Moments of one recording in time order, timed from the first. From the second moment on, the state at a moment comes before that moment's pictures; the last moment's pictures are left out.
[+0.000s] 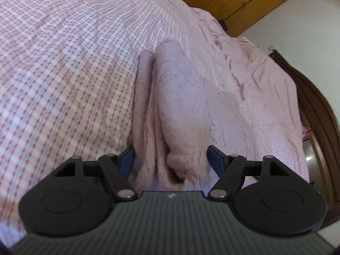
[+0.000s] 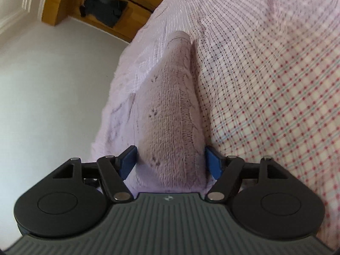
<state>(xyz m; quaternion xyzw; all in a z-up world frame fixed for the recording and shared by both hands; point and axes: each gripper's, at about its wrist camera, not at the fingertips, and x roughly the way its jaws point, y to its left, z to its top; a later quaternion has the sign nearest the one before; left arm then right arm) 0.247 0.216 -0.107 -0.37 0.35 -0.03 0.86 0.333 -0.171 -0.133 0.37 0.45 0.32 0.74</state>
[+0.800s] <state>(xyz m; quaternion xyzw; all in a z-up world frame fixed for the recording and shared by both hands) 0.256 0.189 -0.109 -0.38 0.34 -0.05 0.86 0.343 -0.164 -0.149 0.39 0.44 0.37 0.72</state>
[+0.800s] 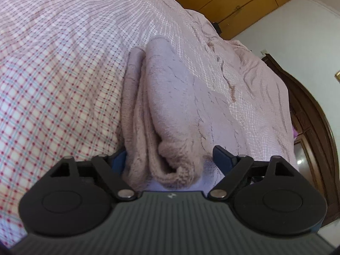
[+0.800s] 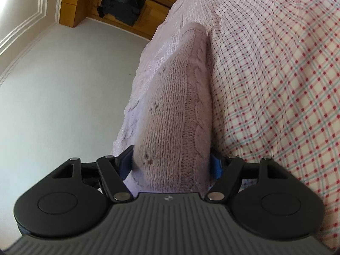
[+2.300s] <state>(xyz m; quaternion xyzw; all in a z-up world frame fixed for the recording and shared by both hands) 0.278 0.189 -0.126 -0.45 0.32 -0.03 0.83 0.340 -0.167 -0.162 0.44 0.41 0.38 0.70</state>
